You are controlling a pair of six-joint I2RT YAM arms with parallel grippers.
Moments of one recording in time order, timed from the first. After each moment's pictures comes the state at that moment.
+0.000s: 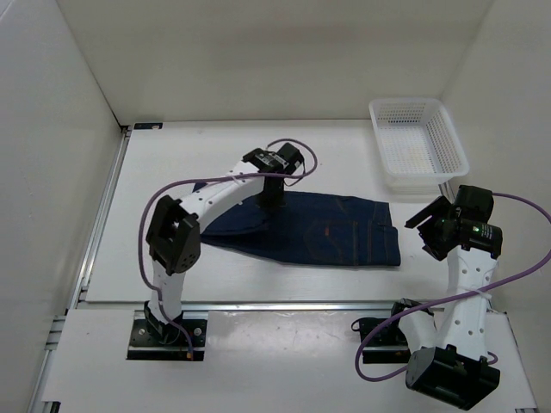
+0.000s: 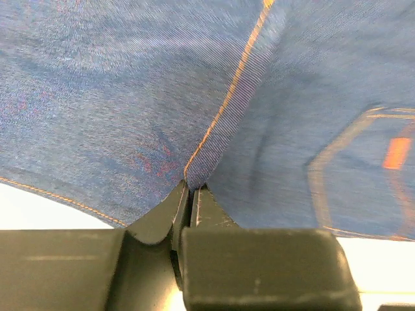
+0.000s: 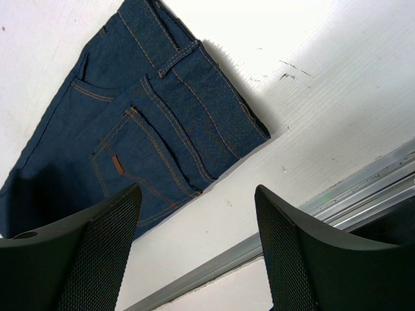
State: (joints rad) left arm -0.78 2.01 1.79 -1.10 -0.28 -0.67; right arm -0.31 0.88 0.98 -1.08 -0.09 0.59
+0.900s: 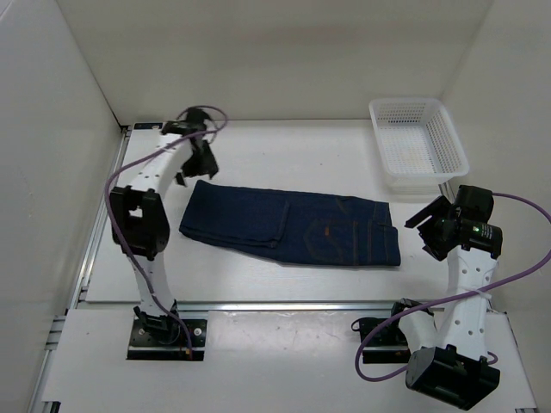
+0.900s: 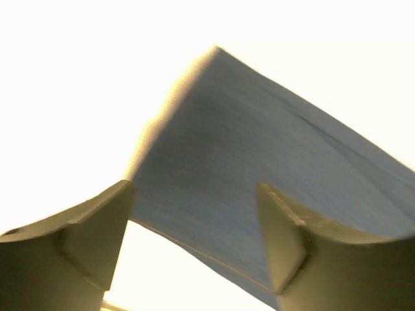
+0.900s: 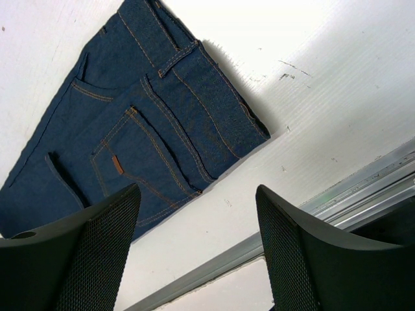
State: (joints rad) left arm -0.26 1.96 1.80 -1.06 -0.28 -0.55; right arm -0.31 0.88 0.98 -1.08 -0.09 0.59
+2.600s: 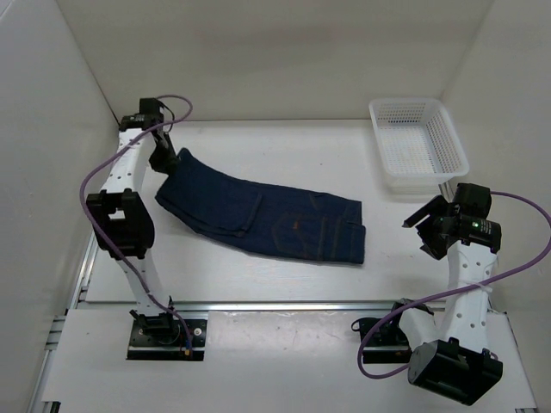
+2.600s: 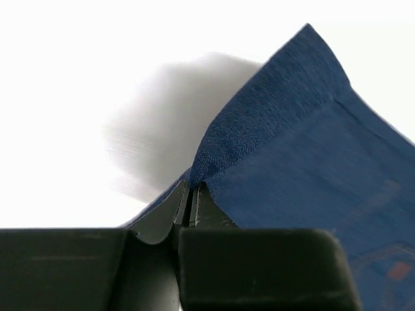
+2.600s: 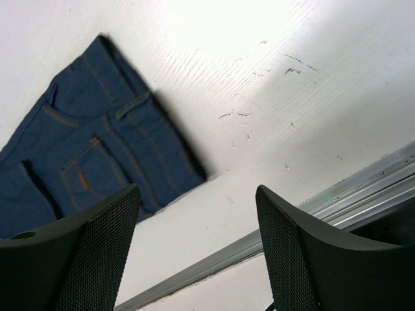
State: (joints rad) left arm 0.03 1.95 1.82 -1.05 -0.10 -0.32; right arm -0.31 0.92 0.98 -1.07 -0.11 0.59
